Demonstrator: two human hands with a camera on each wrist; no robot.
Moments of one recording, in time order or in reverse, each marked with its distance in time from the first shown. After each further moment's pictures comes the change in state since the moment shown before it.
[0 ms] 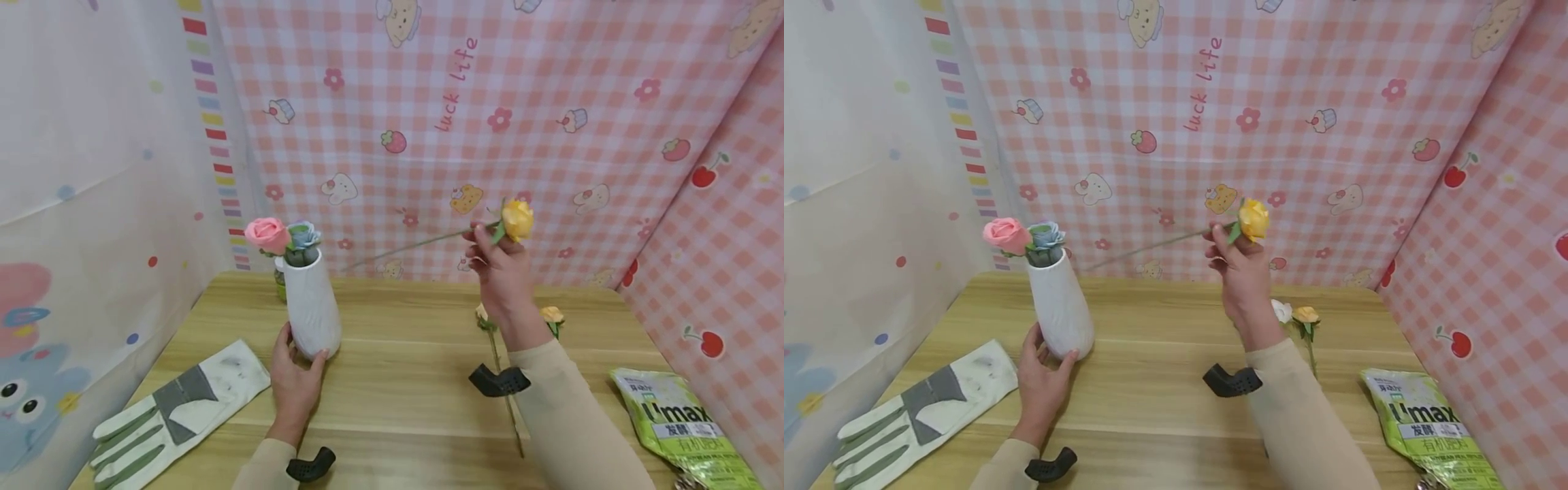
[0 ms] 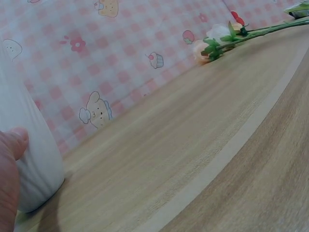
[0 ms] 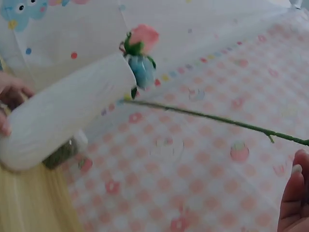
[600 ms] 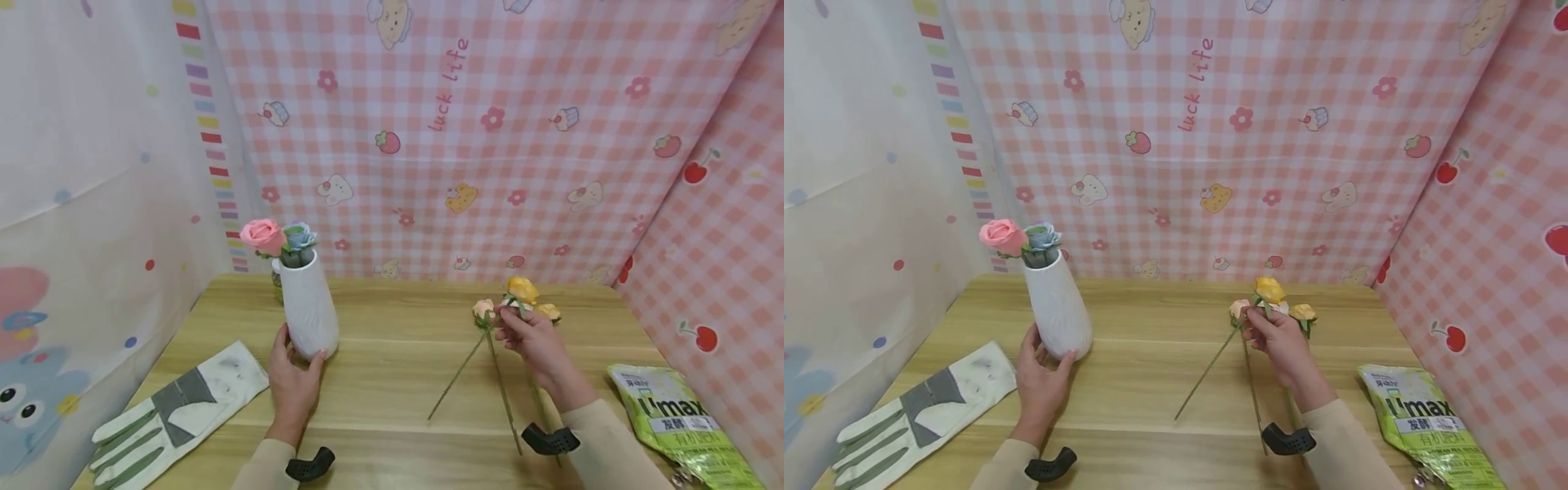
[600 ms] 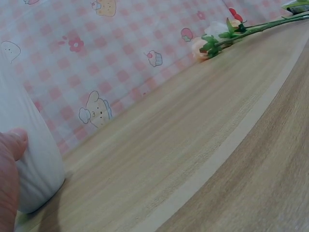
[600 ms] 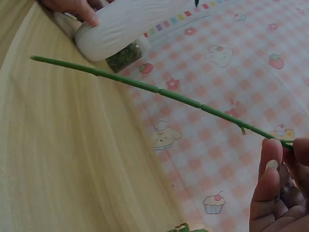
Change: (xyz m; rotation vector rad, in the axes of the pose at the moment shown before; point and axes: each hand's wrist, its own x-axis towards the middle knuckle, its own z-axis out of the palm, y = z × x) left_hand 0.000 0.002 0.002 -0.019 0.012 0.000; right_hand -0.057 0.028 -0.135 -0.417 -0.064 0.426
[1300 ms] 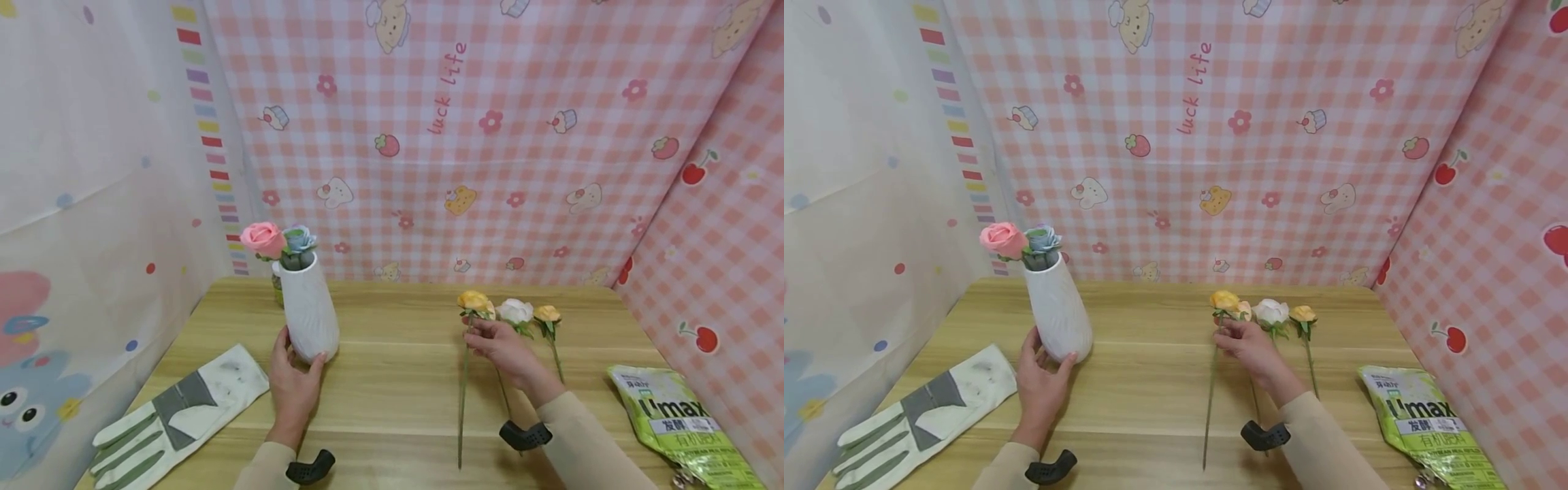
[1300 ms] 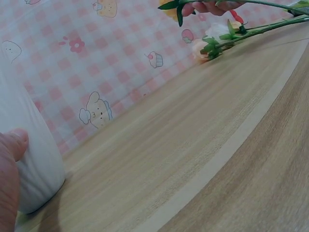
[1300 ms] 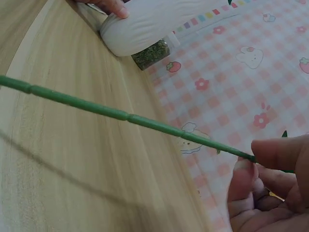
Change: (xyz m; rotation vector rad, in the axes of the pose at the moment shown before) left_hand 0.000 -0.004 0.000 -0.002 -0.015 0.003; right_hand 0.021 0.028 0.027 -0.248 -0.180 0.080
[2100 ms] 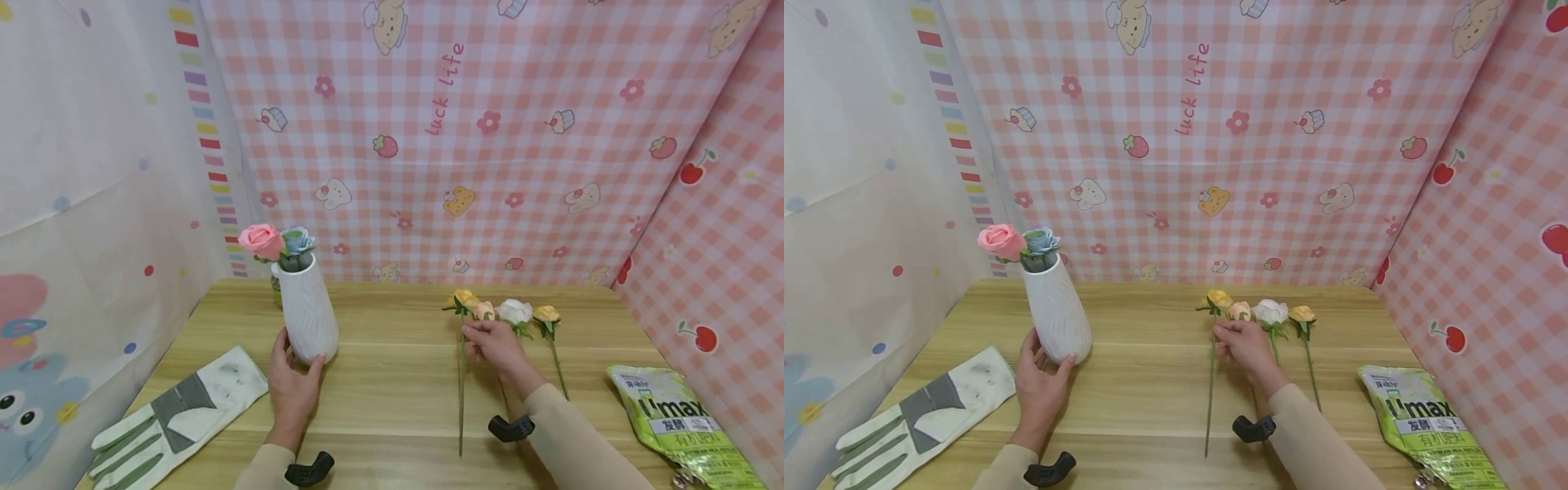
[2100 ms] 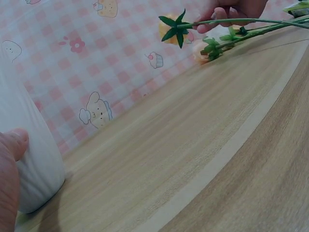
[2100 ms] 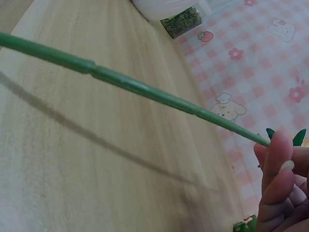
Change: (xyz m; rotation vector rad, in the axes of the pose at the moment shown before) left_hand -0.001 0.000 0.000 0.003 -0.008 -0.019; right_hand 0.021 0.020 0.005 -0.075 0.240 0.058
